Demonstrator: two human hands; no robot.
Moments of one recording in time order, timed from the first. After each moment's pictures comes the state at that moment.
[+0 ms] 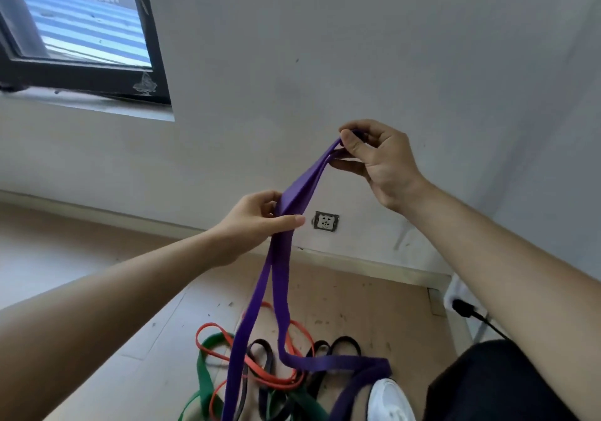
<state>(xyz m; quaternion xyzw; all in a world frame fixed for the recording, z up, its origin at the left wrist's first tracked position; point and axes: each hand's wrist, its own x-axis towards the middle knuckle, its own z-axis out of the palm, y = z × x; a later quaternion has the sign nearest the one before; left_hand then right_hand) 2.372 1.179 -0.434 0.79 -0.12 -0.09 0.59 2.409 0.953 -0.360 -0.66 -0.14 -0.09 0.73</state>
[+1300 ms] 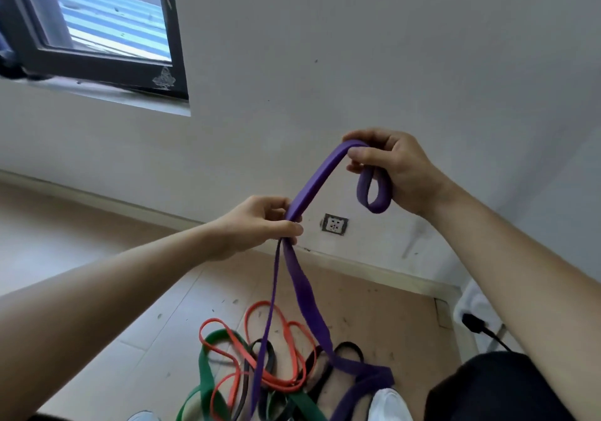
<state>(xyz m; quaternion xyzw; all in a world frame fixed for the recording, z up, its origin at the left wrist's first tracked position) 2.368 1.198 -0.423 0.79 -0.17 -0.13 0.57 2.406 0.943 -0.349 -0.73 -0.21 0.01 0.65</state>
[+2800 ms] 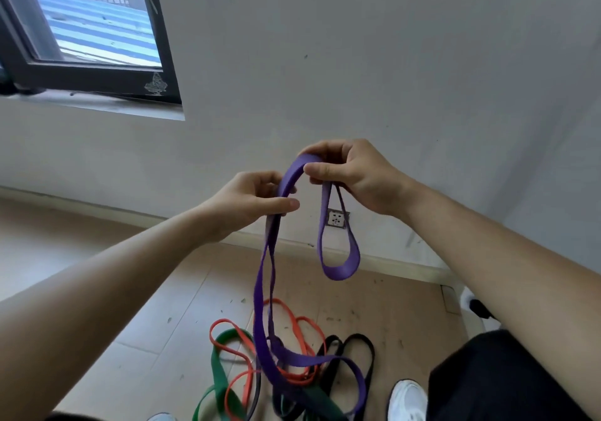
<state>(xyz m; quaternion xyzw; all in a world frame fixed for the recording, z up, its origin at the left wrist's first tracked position) 2.377 1.204 -0.401 0.80 -0.17 -0.08 0.57 2.403 0.979 -0.366 -0.76 -0.26 0.05 0.60</state>
